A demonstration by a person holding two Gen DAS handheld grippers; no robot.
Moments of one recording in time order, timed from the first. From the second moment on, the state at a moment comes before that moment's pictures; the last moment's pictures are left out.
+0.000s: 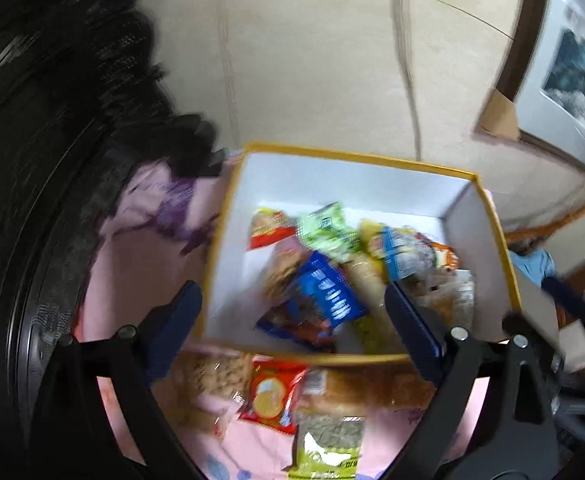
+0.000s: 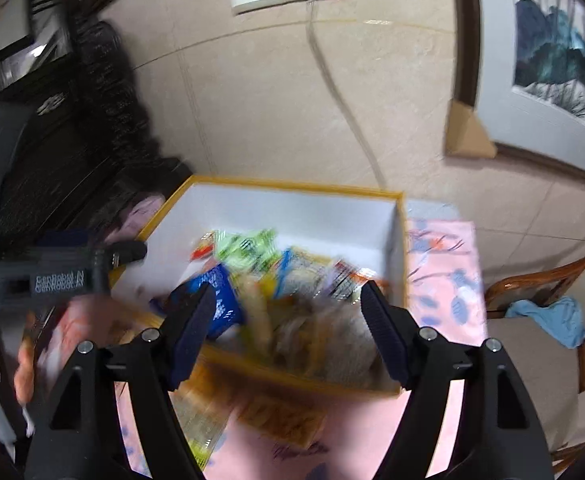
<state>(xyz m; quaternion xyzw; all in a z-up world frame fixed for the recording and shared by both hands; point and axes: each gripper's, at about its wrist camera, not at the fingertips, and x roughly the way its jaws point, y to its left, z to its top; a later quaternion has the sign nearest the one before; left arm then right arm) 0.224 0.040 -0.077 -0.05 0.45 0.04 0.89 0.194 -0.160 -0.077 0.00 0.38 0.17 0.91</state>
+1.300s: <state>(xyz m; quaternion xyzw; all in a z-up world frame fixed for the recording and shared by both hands) 0.139 0.080 -0.190 -0.06 0.53 0.03 0.84 0.123 -0.072 -0.236 -0.18 0.50 0.28 0.80</state>
